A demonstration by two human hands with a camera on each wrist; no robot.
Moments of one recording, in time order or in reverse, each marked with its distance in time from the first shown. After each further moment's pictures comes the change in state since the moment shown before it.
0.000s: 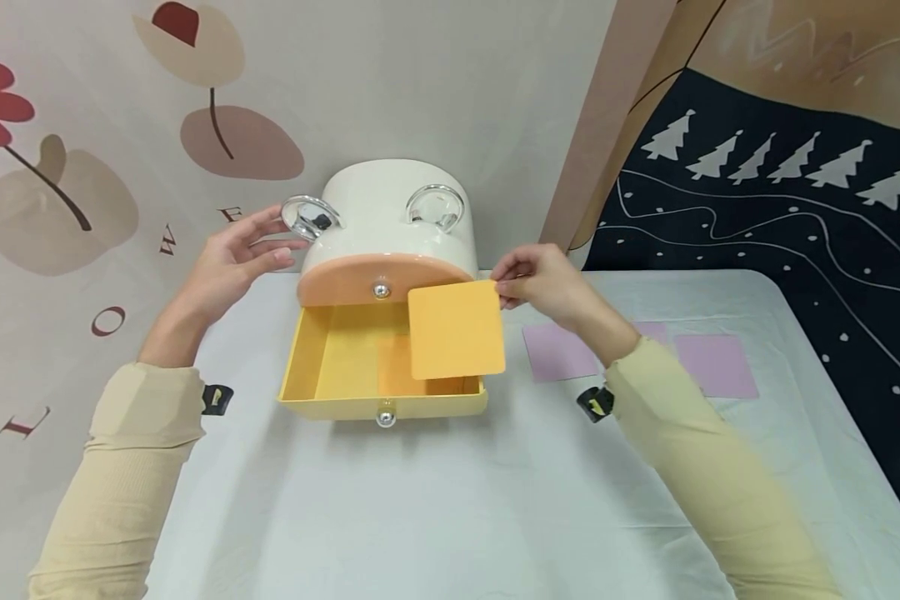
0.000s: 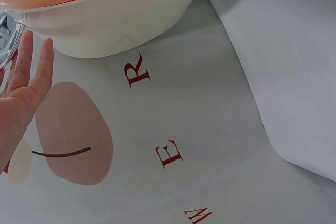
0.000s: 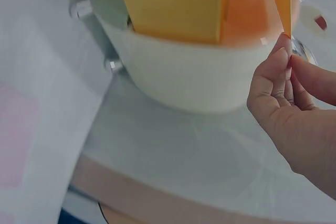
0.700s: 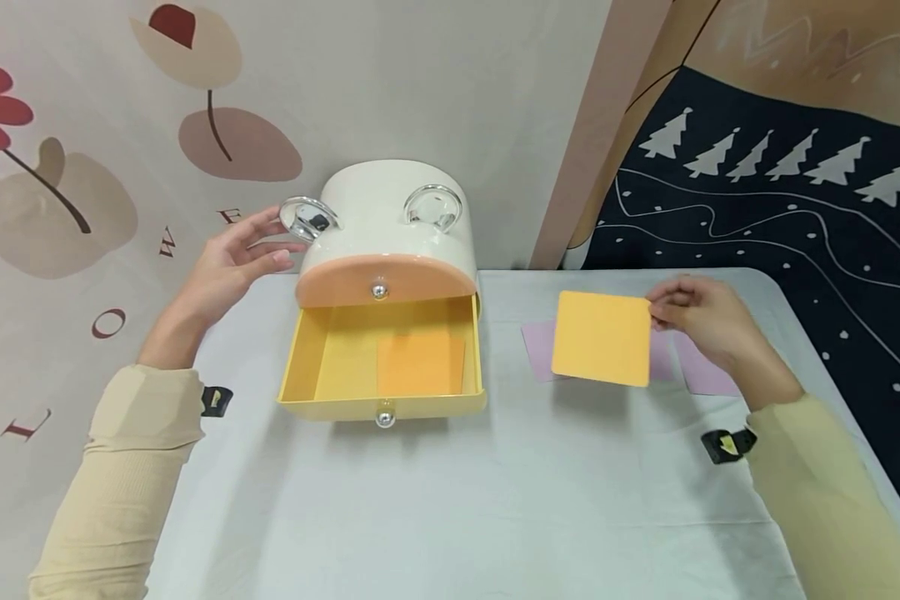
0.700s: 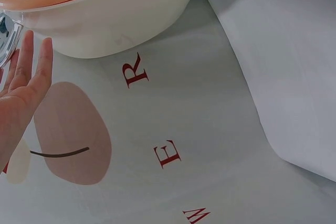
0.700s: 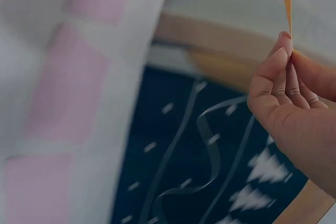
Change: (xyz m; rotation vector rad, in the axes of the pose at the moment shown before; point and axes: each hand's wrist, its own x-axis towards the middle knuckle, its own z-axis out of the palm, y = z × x) left_hand -0.001 -0.001 0.000 0.009 0.002 -0.003; right_hand -0.082 0.093 -0.102 -0.150 0.252 0.190
